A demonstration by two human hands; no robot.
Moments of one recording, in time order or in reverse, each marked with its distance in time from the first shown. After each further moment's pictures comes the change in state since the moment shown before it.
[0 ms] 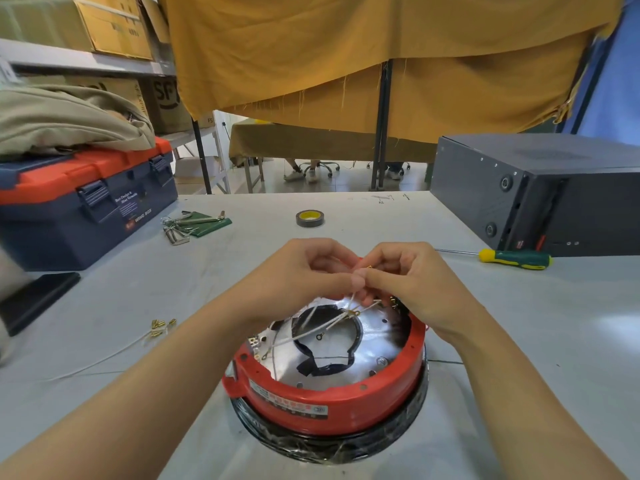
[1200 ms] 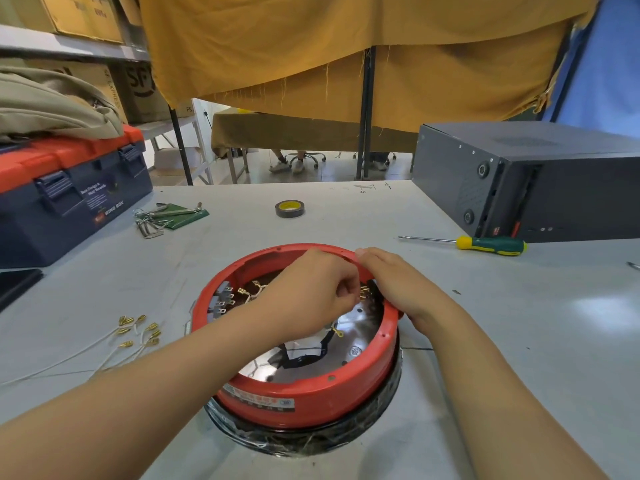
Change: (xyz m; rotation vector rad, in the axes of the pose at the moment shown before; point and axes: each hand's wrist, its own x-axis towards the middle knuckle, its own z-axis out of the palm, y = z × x) left_hand 0.023 -0.013 0.044 0.821 0.039 0.245; right_hand 0.010 0.037 -0.012 -0.213 0.118 0.384
